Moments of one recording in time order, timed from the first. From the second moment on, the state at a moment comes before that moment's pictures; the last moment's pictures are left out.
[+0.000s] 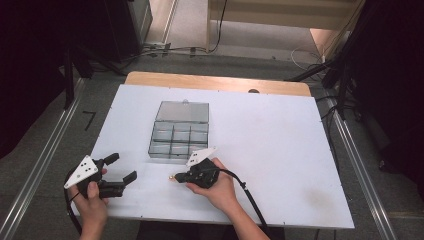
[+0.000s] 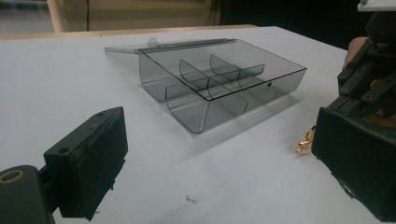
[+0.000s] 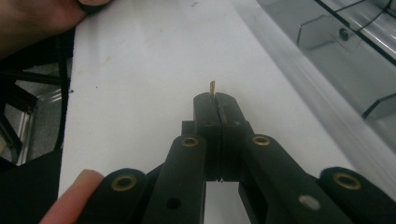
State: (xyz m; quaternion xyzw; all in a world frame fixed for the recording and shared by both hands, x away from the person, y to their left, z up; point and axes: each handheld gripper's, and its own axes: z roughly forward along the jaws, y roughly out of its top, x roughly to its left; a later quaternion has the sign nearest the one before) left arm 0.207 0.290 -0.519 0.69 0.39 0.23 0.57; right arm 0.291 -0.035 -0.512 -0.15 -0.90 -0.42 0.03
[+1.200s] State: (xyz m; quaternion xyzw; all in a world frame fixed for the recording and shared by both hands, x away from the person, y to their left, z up) left arm 0.205 0.289 -0.518 0.68 0.39 0.24 0.57; right arm 0.289 -0.037 -0.491 -0.15 -0.88 -0.44 0.02
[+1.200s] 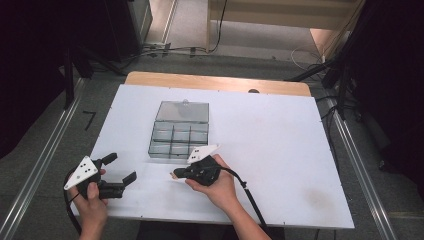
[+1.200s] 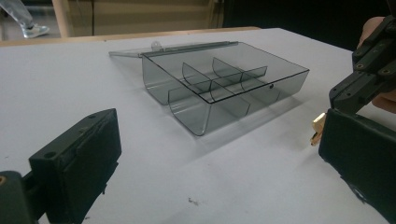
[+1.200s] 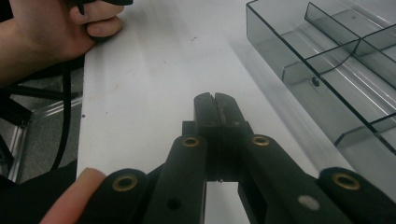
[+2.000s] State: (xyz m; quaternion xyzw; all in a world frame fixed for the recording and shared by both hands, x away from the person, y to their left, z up) left arm 0.204 0.290 -0.518 0.68 0.39 0.25 0.57; right arm 0.293 -0.030 -0.473 -0.15 -0.88 -0.46 0.01
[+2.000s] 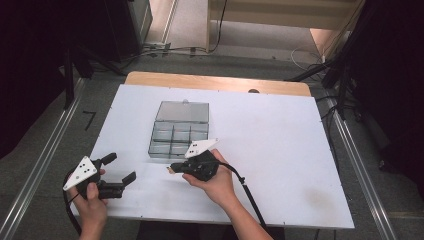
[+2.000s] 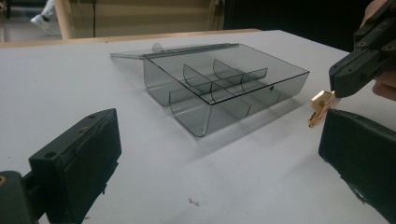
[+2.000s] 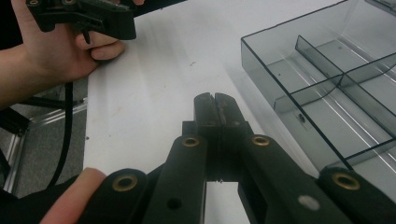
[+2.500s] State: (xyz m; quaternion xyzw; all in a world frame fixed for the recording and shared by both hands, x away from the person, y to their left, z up) left arm 0.204 0.290 -0.518 0.68 0.40 0.25 0.57; right arm 0.298 -0.028 -0.464 -0.15 -0.87 -0.46 0.01
